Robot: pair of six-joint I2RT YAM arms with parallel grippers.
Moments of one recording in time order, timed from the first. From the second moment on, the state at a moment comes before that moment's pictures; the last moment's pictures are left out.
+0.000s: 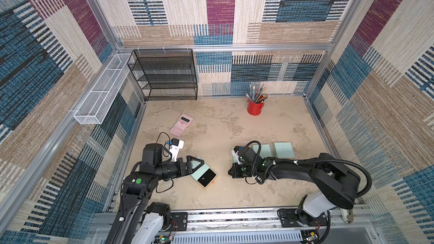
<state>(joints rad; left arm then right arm) -0.16 0.67 0.73 -0.83 0.79 -0.52 0.88 1.58 0.67 0.01 -0.28 0.80</state>
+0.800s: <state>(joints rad) -0.16 0.67 0.73 -0.82 0.79 -0.53 0.87 1.61 0.69 0.01 -0.26 0.80</state>
